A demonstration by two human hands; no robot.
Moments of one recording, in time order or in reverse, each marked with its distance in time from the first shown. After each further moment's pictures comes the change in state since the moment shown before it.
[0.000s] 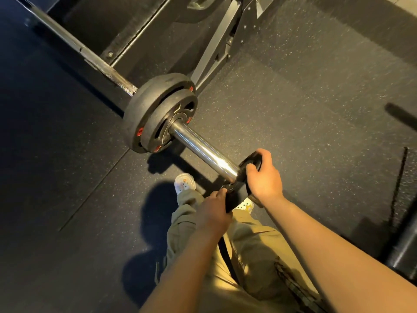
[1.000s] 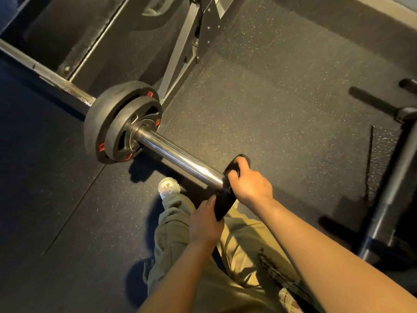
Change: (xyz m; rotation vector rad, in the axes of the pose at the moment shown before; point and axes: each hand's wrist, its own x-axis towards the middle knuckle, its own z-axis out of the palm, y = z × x) left_hand -0.024 0.034 0.039 -0.072 0.034 0.024; right_hand -0.020 0.027 -0.046 -0.438 -0.145 0.003
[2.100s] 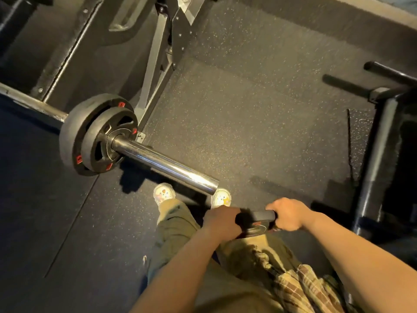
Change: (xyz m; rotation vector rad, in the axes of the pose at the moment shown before) left_hand -0.008 0.062 0.027 0.401 -0.501 0.276; right_hand -0.038 0.171 -0.020 -0.426 -0.410 -0.176
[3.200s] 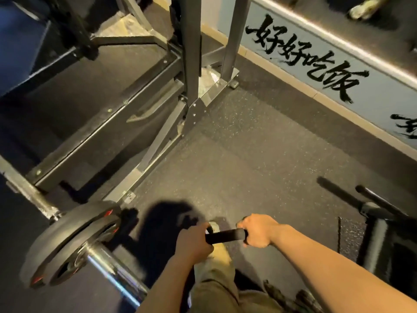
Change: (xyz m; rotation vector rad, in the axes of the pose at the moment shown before) left_hand 0.139 0.007 -0.247 -0.220 0.386 -0.160; right_hand 0.109 0.019 -0.334 -0.279 0.023 -0.193
